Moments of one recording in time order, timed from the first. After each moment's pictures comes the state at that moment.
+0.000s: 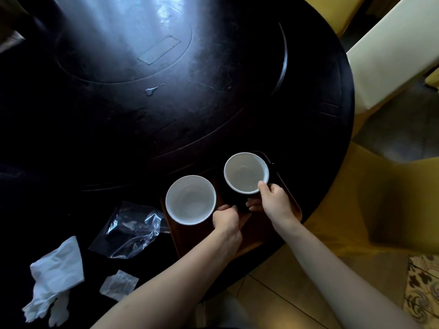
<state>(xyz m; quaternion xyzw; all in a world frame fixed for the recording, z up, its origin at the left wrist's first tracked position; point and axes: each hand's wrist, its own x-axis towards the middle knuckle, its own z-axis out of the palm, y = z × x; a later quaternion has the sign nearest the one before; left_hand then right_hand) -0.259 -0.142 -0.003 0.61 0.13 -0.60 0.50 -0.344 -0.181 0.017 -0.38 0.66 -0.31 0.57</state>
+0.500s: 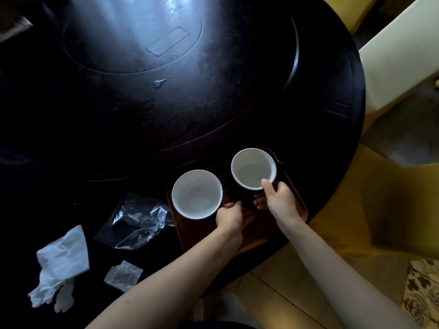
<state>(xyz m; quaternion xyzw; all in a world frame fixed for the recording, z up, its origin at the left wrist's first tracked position) -0.253 -0.131 0.002 0.63 0.08 -0.62 0.46 -0.343 -0.177 0.014 -0.40 0.67 -0.30 0.54</state>
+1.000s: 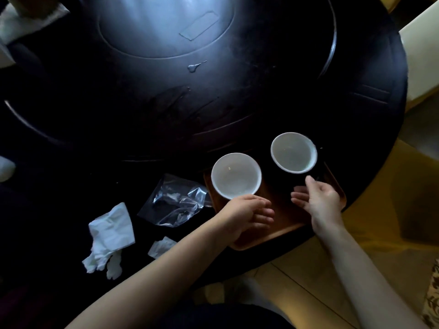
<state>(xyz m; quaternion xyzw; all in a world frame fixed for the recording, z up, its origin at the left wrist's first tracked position) -0.174 -0.080 0.064 0.58 -0.14 -0.74 0.31 -0.327 -0.135 0.025 -0.28 0.68 -0.41 0.54</state>
